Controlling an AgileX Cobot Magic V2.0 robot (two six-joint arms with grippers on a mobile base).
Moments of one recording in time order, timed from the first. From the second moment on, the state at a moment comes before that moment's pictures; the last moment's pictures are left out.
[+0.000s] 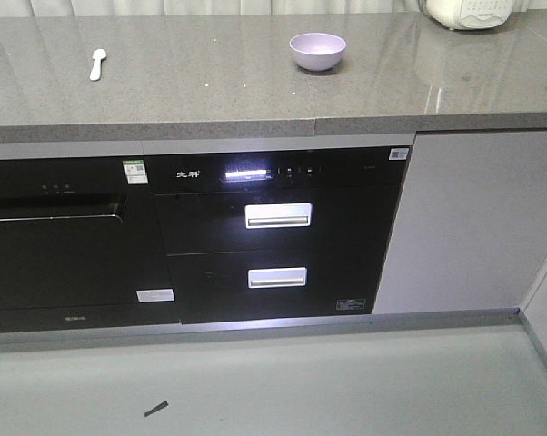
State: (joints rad) left arm -0.04 -0.01 0.03 0.01 0.10 -0.01; right arm -0.01 -0.01 0.03 0.05 0.08 -0.10
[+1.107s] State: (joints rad) left arm -0.04 -0.01 0.03 0.01 0.10 -0.01; right arm -0.01 -0.01 0.03 0.05 0.08 -0.10
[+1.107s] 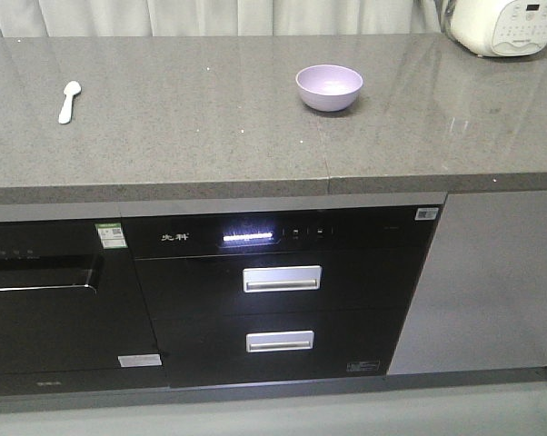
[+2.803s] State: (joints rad) left arm -0.04 -0.01 0.03 0.01 0.10 -0.01; right arm -0.01 -0.01 0.03 0.05 0.08 -0.10
